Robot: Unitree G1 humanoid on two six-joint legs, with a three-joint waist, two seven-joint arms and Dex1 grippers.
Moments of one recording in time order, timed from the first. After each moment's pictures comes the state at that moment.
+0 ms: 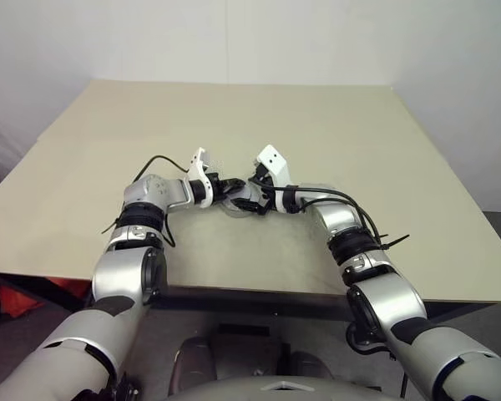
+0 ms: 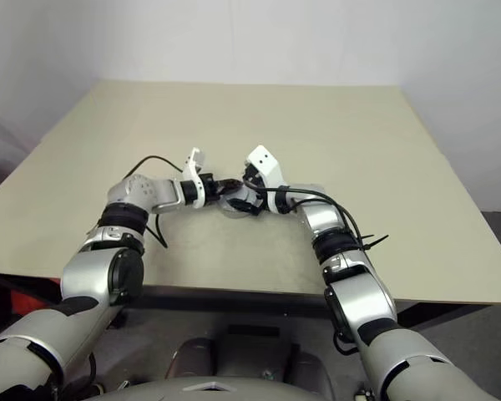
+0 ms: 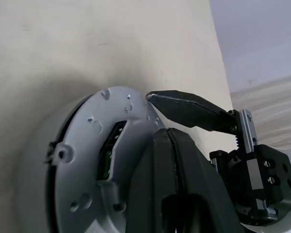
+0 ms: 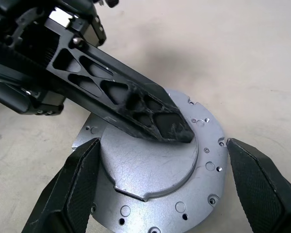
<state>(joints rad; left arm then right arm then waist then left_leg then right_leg) -0.97 0.18 0.33 0.88 -0.49 1.03 -0.56 -0.82 -0.15 0.15 0.73 0.02 0.24 0.83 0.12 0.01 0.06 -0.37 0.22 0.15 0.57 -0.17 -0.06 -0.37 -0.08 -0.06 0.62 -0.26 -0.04</state>
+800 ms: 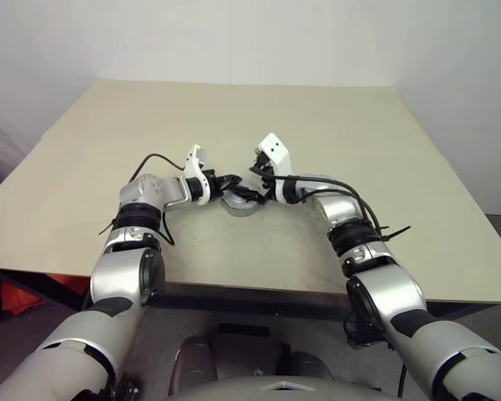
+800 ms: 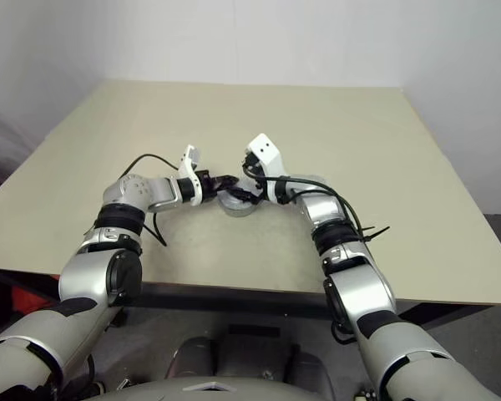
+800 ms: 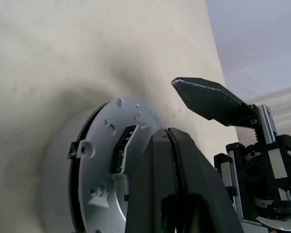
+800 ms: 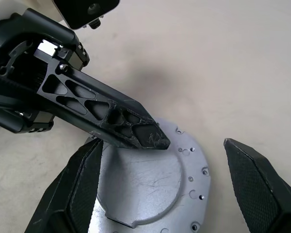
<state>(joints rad) -0.97 0.19 0.34 0.85 -0.53 1.02 -0.52 -0.87 -0.16 0.13 0.73 0.04 0.24 0.81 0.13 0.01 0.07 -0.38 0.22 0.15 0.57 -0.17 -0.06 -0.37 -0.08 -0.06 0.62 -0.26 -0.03</state>
